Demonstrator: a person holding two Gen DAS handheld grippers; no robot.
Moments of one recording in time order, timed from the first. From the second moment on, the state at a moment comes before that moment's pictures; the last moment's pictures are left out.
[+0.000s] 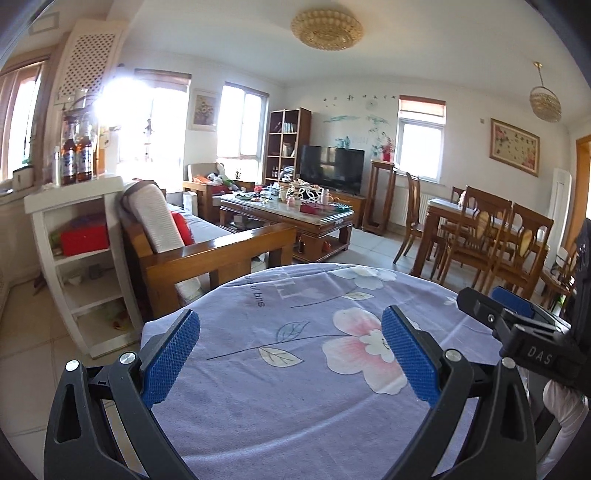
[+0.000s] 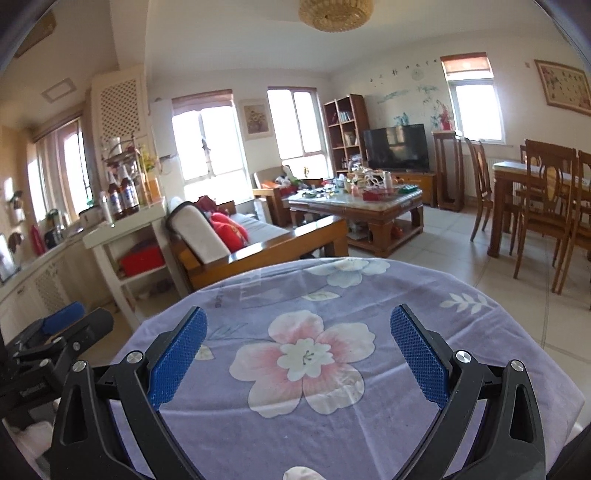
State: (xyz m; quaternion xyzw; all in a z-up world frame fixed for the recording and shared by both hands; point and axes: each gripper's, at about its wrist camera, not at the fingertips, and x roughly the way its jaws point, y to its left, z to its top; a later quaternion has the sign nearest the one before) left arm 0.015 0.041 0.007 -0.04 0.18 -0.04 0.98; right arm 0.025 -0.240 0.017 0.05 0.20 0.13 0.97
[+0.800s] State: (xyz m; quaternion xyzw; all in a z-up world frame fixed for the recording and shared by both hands) left arm 0.022 0.045 0.008 -0.04 0.16 0.01 0.99; right arm 0.003 -0.243 0.018 0.01 0.13 0.06 0.99
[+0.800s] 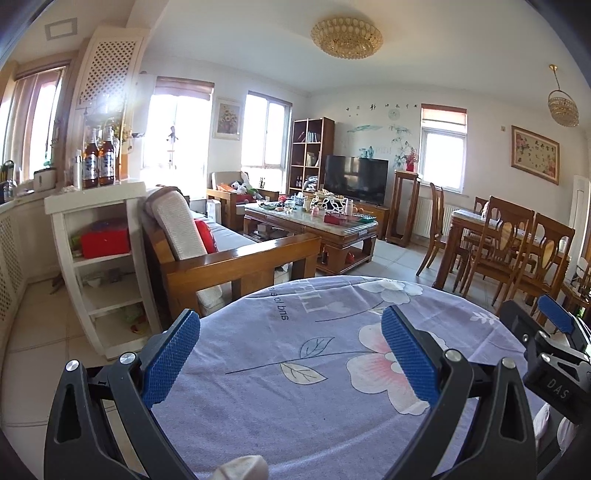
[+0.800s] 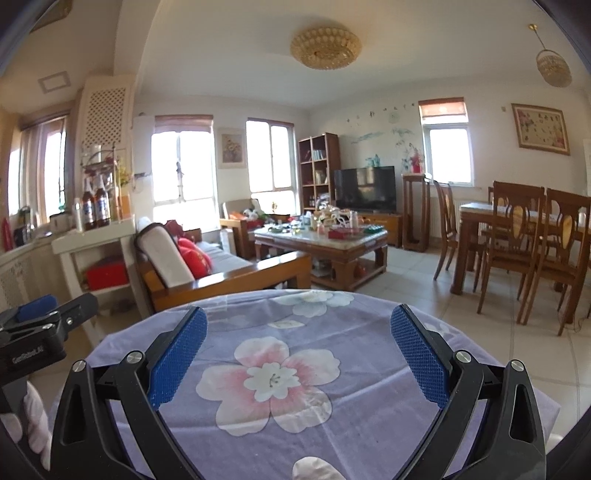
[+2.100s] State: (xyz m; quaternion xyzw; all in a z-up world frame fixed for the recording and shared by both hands) left arm 0.014 0.035 0.011 -0.01 0.14 -0.01 0.99; right arm -0.007 -0.256 0.026 0.02 0.11 0.04 0.99
